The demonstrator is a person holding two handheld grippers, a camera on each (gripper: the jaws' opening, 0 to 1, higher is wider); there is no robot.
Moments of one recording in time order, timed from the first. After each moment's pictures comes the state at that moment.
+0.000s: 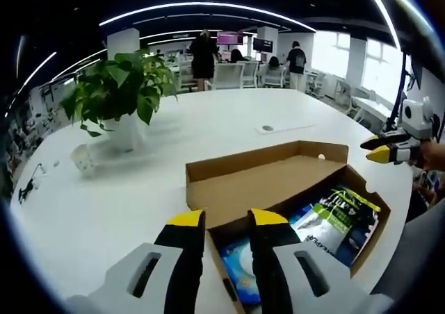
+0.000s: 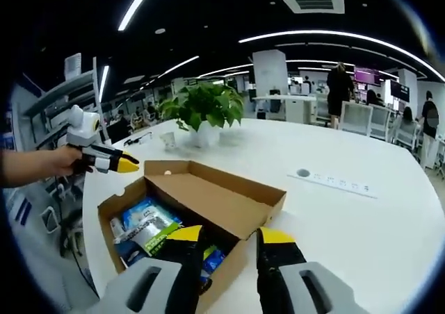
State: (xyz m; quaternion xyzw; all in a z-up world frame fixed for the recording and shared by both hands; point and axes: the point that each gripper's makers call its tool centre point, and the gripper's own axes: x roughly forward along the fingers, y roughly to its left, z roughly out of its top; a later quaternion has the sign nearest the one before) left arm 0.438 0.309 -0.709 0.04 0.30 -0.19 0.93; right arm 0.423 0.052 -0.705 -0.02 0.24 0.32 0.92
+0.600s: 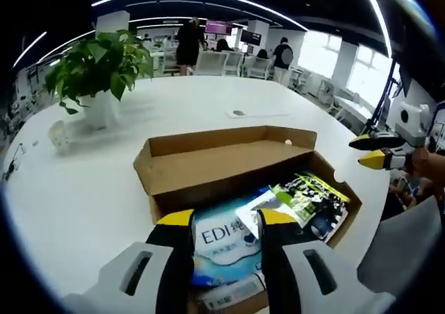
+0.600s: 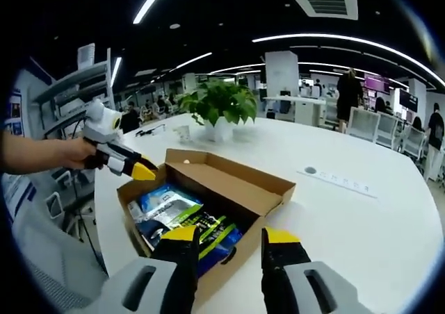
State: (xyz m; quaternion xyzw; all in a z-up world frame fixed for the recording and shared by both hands) left arm 0.392 0.260 -0.733 -0.02 0.34 -0.26 0.90; right arm 0.374 0.051 -0.700 -0.04 0.24 0.34 0.91
